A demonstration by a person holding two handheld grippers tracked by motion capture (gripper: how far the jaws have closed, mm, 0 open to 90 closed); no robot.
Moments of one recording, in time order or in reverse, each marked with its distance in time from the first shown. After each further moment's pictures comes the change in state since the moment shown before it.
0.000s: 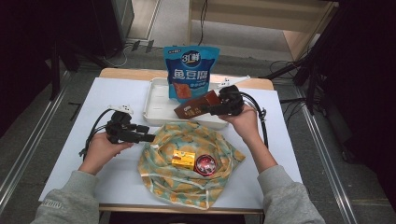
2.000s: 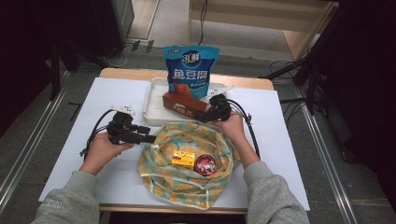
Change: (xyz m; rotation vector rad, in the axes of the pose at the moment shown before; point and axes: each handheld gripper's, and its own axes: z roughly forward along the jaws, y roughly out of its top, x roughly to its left) left arm -0.001 0.000 0.004 0.016 0.001 0.007; right arm -0.029 -0.036 0.074 0.047 0.059 0.029
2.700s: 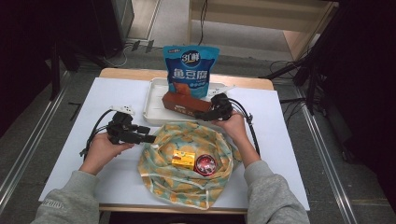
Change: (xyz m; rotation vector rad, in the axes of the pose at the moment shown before) left arm 0.000 0.000 -0.001 -0.002 0.001 0.001; right arm -0.006 -0.001 -0.003 0.010 -0.022 0.015
